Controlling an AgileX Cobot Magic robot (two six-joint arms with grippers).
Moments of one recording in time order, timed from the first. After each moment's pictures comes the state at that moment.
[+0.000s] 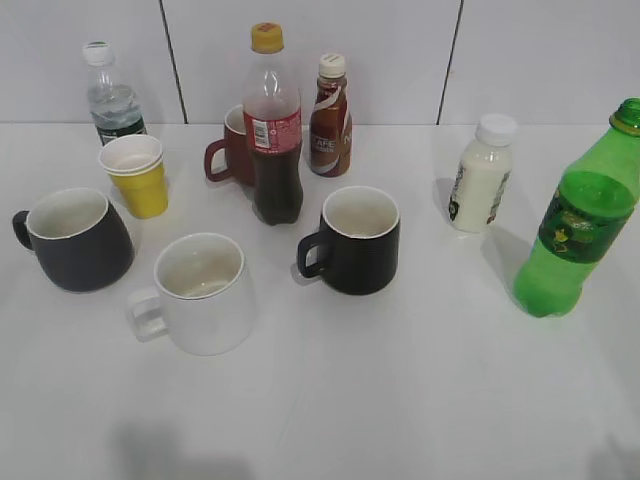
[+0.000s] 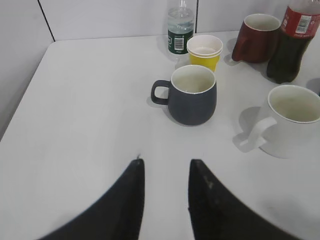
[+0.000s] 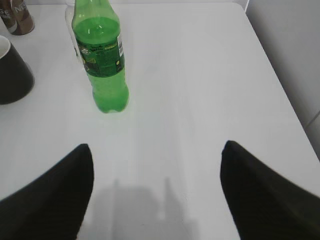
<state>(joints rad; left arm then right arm) -0.03 -0.01 -0.54 0.01 1.05 0.00 0.05 -0.01 -0.50 -0.06 1.04 0.05</state>
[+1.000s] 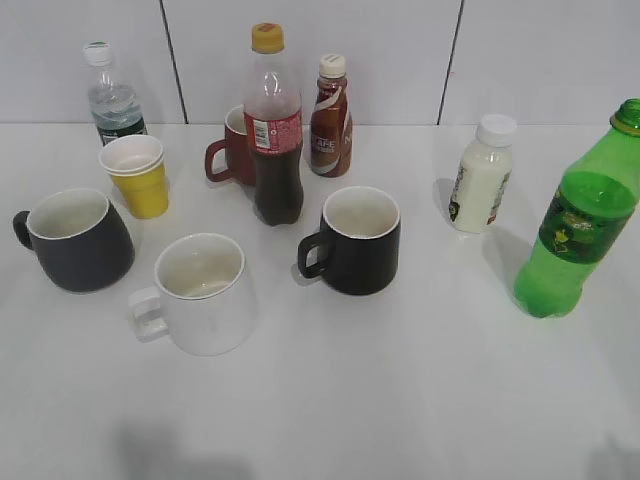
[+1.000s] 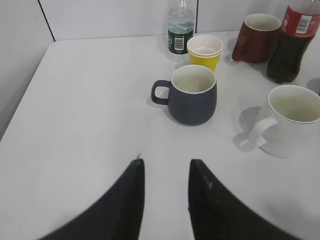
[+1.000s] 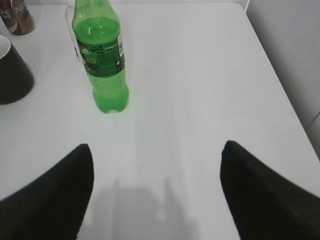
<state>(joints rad) -0.03 -0.01 -0.54 0.00 1.05 0.00 0.05 -0.01 -0.50 -0.06 1.04 0.05</state>
